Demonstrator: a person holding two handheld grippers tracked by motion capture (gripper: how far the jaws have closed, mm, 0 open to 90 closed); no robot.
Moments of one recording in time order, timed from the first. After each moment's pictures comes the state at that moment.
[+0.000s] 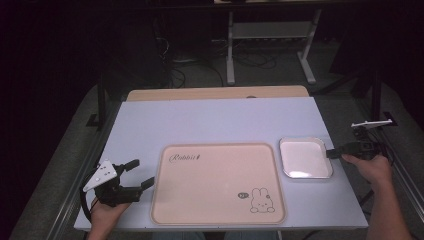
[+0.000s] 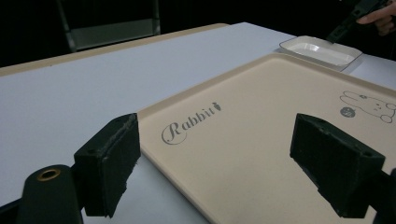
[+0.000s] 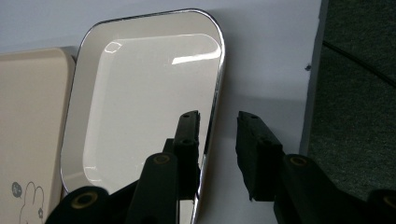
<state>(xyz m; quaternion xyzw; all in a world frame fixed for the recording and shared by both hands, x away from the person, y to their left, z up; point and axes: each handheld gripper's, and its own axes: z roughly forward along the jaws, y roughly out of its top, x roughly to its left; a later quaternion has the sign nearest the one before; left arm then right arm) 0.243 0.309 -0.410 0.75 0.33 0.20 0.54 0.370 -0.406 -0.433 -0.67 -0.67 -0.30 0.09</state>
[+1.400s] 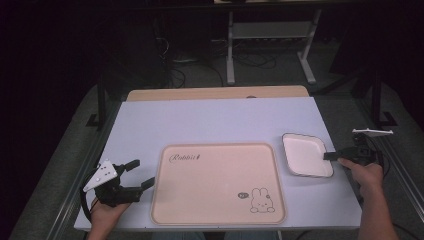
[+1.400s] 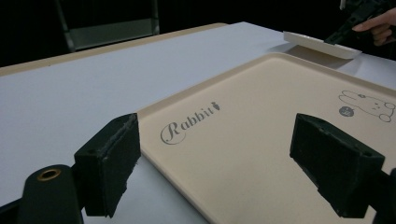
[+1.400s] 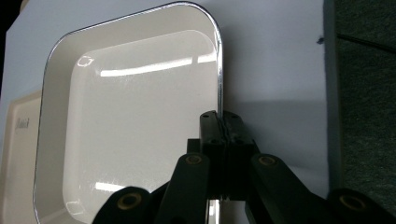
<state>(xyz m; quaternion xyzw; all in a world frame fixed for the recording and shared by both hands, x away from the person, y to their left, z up) 0.243 0.309 -0.409 0.75 0.33 0.20 0.54 0.358 -0.402 -0.452 -0.71 -0.60 -0.35 0.11</state>
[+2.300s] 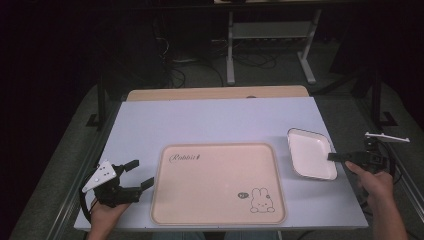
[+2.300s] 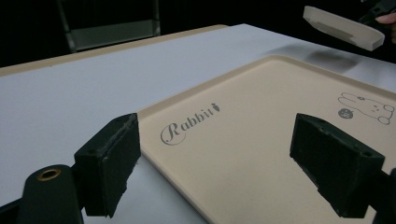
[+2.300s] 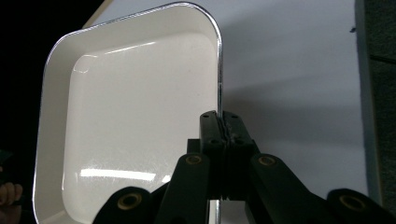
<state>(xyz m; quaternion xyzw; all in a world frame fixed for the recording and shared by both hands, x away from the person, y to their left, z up) 0.242 0.309 -0.409 0.75 0.33 0.19 0.54 0.321 -0.403 -0.430 -0.69 -0.57 -0.43 0.10</state>
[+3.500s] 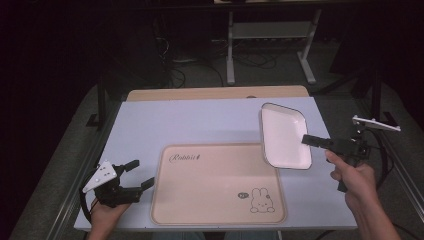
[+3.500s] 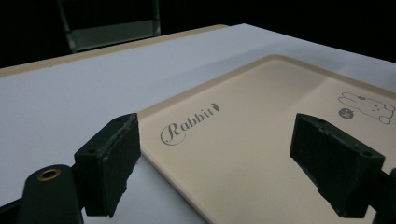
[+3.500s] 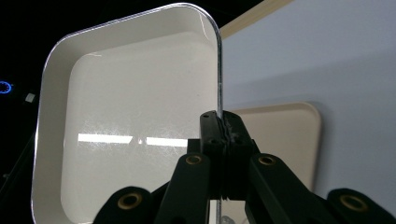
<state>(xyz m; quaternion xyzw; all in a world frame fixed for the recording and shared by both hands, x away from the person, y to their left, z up) 0.241 0.309 -0.409 0.75 0.33 0.20 0.54 0.294 -0.299 -0.331 -0.60 -0.57 -0.56 0.11</state>
